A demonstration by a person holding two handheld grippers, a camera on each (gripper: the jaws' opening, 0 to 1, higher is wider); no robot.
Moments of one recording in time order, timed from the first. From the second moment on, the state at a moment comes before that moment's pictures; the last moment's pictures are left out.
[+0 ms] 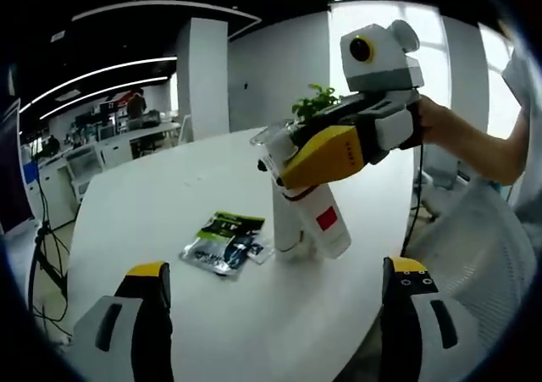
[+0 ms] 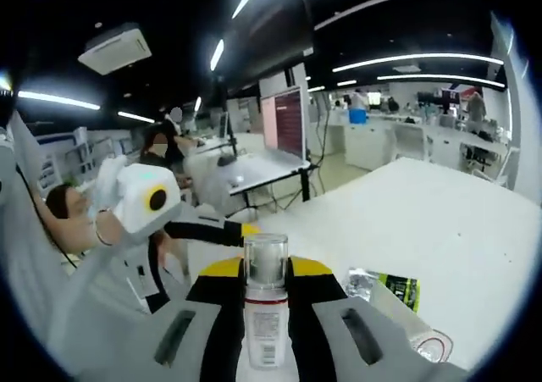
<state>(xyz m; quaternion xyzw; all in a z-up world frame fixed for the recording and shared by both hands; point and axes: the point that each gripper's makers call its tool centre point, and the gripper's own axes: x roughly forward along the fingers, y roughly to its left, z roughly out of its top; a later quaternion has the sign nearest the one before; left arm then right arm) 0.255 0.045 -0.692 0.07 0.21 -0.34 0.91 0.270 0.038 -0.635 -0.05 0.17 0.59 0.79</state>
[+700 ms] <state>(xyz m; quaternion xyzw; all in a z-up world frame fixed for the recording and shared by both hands) 0.249 0.036 -0.700 0.06 0.22 -0.36 0.90 0.256 0.030 -0.650 -0.02 0.18 0.59 0.79</state>
